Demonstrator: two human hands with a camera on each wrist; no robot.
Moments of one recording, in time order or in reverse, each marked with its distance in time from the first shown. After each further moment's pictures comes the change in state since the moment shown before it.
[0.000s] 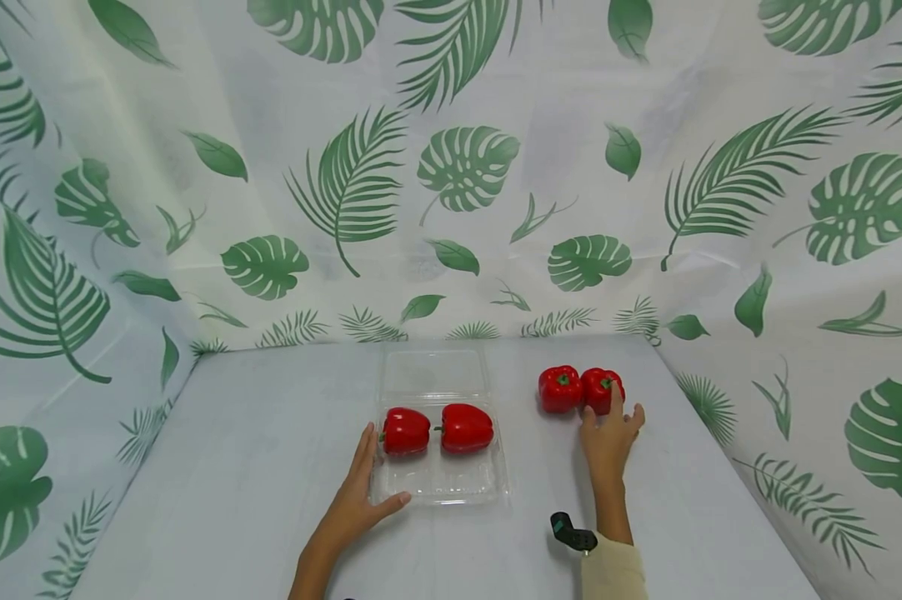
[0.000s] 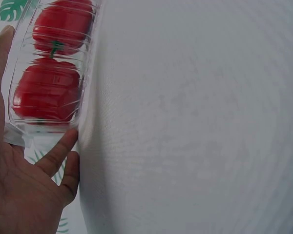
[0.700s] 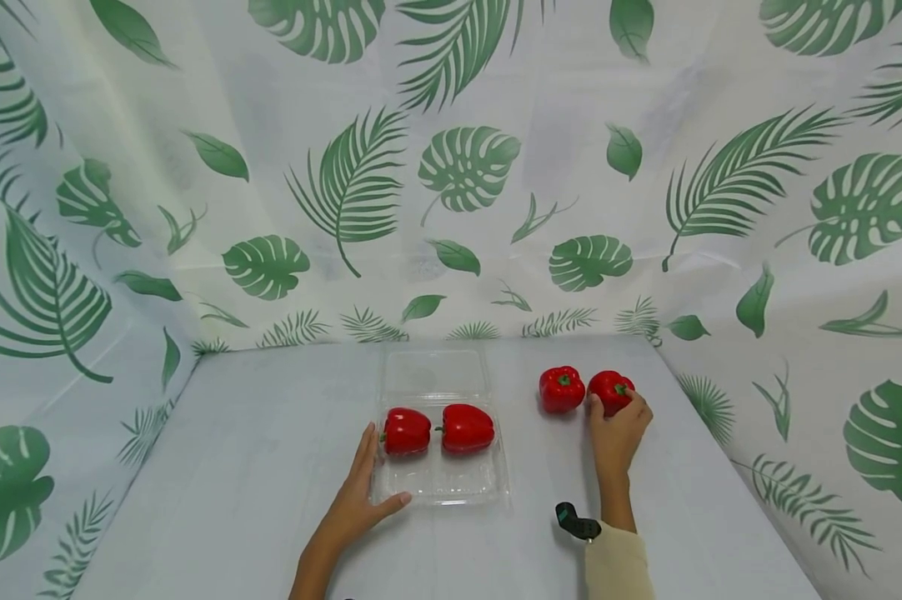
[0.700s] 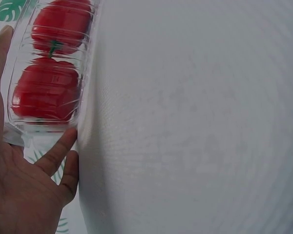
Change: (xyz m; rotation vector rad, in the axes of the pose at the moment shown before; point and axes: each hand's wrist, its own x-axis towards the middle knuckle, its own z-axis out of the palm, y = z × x) left_hand 0.000 0.001 0.000 -0.003 -0.005 -0.019; right_hand 0.016 0.007 0.002 0.107 0.090 0.039
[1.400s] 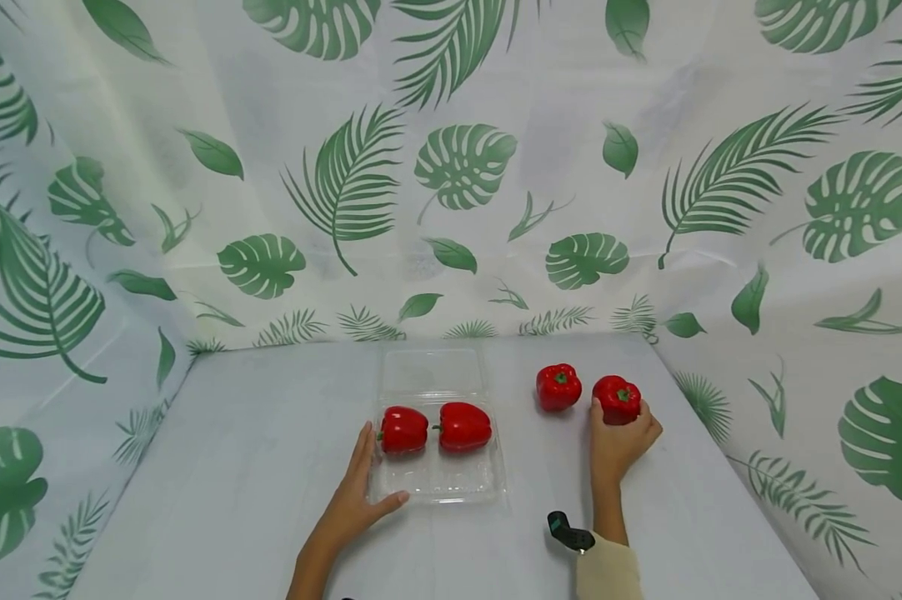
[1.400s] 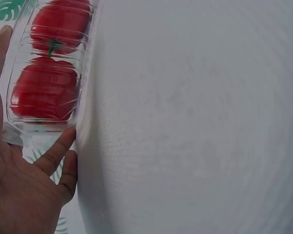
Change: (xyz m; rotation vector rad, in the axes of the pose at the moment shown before) left_hand 0.000 0.001 0.001 0.001 0.002 0.010; right_hand -0.016 0.004 -0.001 0.216 0.222 0.056
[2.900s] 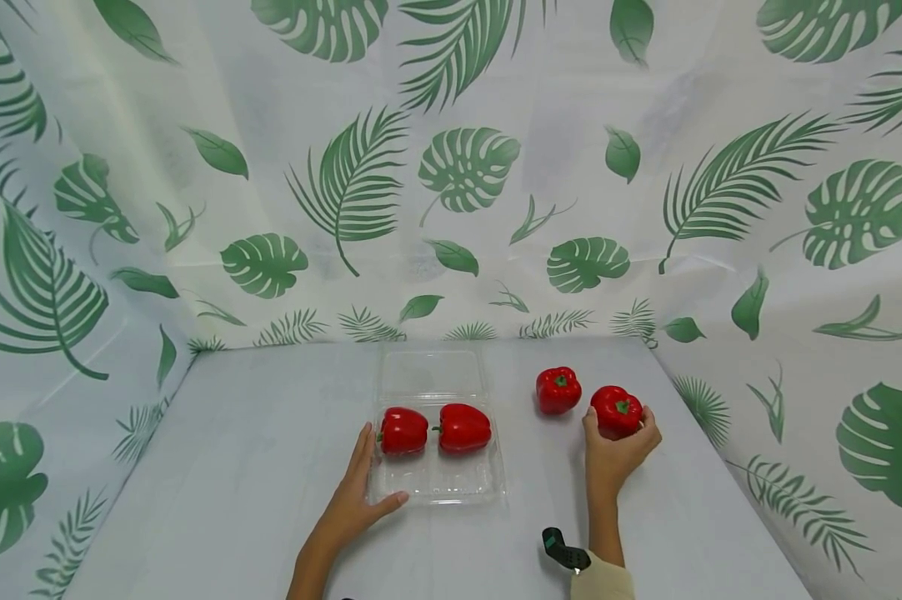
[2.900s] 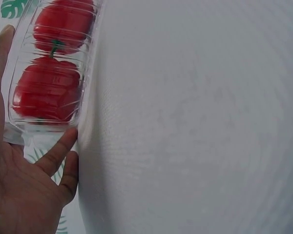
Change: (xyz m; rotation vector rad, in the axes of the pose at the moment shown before) left_hand -0.001 0.000 0.000 0.006 0.014 -0.002; right_hand -0.022 -0.009 -0.009 0.086 0.001 -0.072
